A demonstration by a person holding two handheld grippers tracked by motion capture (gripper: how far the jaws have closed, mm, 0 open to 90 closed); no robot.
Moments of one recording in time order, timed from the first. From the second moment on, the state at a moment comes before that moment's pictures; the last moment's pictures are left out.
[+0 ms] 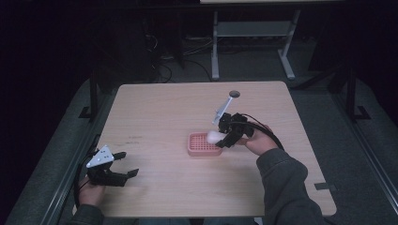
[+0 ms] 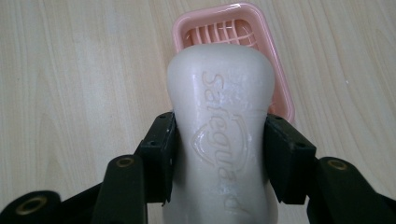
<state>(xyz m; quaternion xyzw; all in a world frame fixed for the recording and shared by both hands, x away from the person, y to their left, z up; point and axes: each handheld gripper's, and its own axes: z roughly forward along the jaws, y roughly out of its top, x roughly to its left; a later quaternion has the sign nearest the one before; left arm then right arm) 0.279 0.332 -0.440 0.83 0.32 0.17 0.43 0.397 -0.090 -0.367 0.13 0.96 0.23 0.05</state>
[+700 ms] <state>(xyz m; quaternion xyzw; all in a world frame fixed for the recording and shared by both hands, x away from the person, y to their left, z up) 0.279 0.332 -0.439 0.83 0.32 0.17 0.43 0.411 -0.064 -0.372 0.11 0.97 0.22 0.04</state>
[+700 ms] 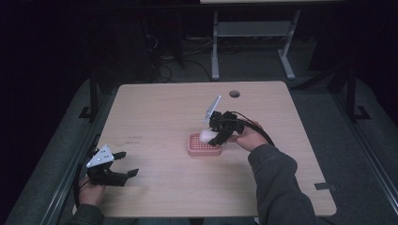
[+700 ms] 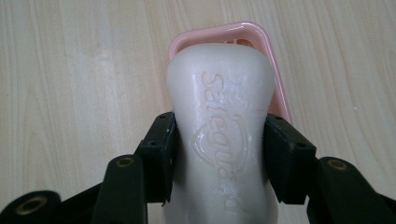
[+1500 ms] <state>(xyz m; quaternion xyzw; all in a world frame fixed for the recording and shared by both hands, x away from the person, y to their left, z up) 0.280 0.332 -0.439 0.83 0.32 0.17 0.43 0.425 -0.039 -0.386 0.10 0.97 0.20 0.02</state>
